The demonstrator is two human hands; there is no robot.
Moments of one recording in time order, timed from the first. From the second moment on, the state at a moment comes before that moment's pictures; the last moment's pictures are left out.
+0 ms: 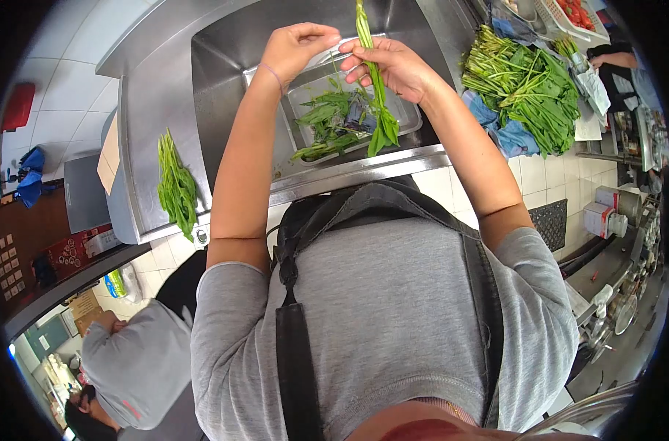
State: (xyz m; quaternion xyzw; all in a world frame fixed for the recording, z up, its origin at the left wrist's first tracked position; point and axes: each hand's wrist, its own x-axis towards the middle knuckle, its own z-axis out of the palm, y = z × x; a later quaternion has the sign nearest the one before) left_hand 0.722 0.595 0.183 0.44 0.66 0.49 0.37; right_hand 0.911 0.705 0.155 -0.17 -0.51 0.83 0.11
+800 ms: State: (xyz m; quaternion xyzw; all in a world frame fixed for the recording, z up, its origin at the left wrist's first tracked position) left_hand 0.720 0.607 0.183 0.42 0.58 0.55 0.43; right_hand 0.913 0.716 0.166 -0.20 -0.63 0.73 0.18
